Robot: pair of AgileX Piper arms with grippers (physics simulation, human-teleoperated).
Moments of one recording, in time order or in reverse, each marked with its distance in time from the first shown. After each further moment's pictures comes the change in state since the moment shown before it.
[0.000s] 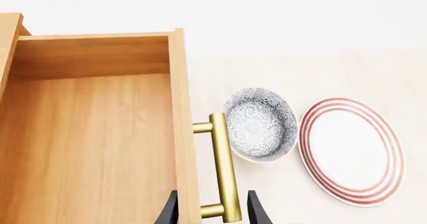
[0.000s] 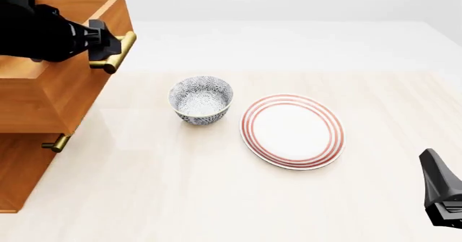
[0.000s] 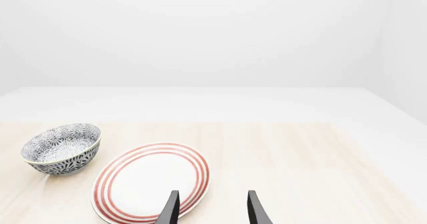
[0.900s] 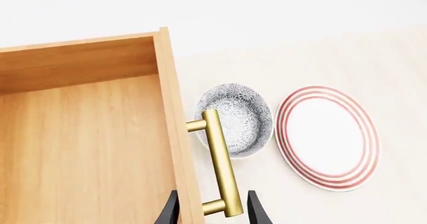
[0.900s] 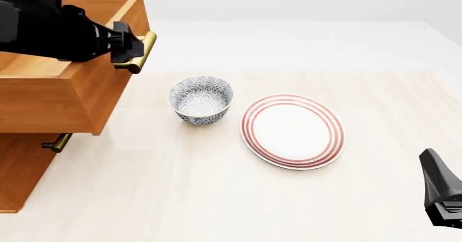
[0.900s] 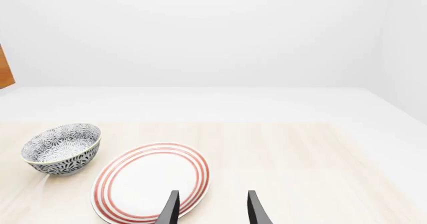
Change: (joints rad) left arm -0.111 0.029 -0.024 0.002 -0.020; right arm 0.000 0.000 0.000 0.000 0.000
